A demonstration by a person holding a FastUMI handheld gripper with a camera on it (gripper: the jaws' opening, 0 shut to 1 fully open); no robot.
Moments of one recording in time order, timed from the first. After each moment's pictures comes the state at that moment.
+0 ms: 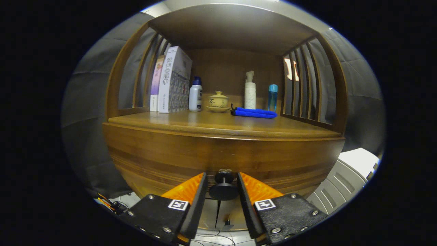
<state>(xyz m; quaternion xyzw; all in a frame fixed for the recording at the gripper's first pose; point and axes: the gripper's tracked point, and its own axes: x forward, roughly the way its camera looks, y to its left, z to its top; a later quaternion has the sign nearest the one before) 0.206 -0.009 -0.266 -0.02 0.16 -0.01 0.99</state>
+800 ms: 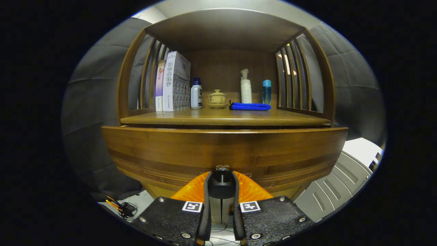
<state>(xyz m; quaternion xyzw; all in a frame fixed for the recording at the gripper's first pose) 0.146 -0.007 -0.267 0.01 0.16 0.00 0.99</state>
